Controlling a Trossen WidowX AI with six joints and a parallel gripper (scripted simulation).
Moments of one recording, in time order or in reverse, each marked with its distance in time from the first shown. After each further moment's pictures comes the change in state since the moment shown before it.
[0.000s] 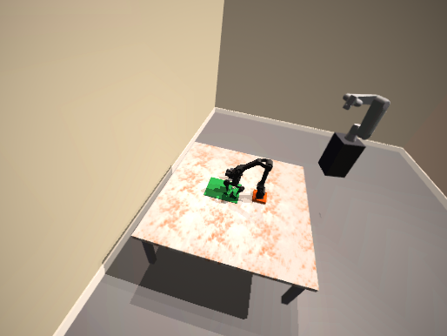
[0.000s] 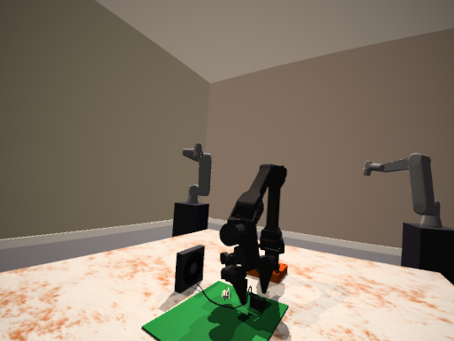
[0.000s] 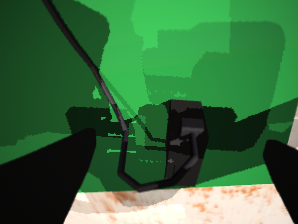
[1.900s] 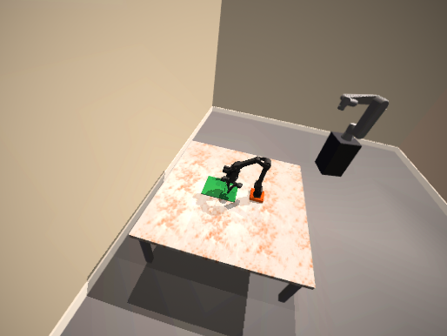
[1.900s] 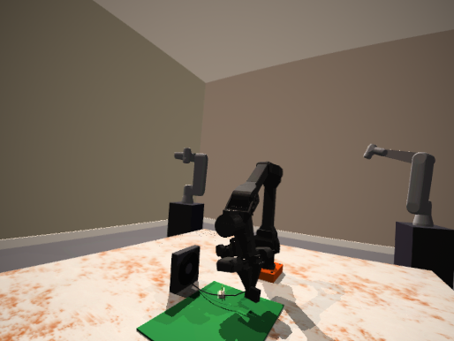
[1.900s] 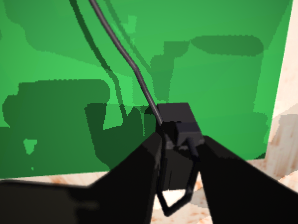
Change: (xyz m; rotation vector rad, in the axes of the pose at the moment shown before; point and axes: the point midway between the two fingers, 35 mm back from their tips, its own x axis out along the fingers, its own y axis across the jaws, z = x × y) arm -0.023 0.001 -0.006 0.004 -0.004 -0.016
